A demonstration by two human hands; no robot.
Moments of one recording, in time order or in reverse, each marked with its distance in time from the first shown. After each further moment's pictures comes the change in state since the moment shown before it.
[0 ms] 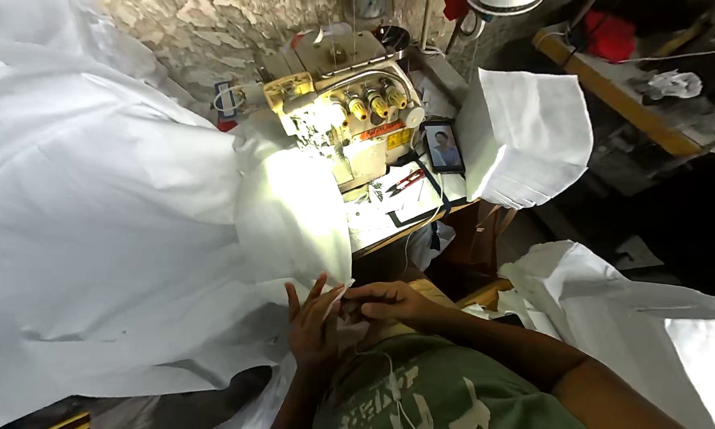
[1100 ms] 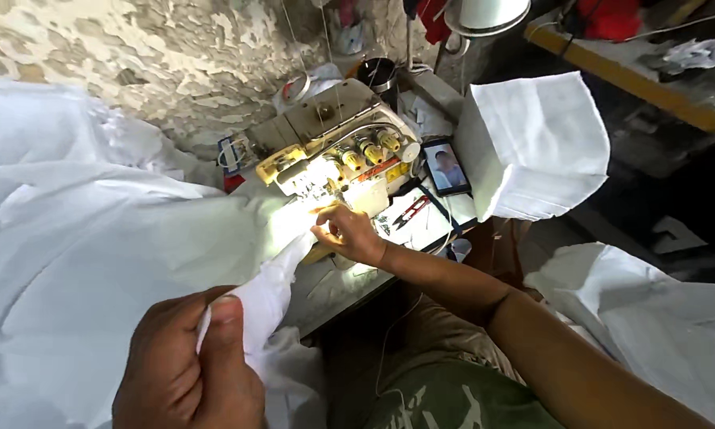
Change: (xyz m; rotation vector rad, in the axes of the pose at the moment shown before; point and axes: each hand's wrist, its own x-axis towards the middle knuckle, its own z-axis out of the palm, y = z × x) left_hand 0.171 0.053 -0.068 0.111 0.088 0.108; right_hand 0.184 -0.048 -0.057 -1.005 0.511 -0.956
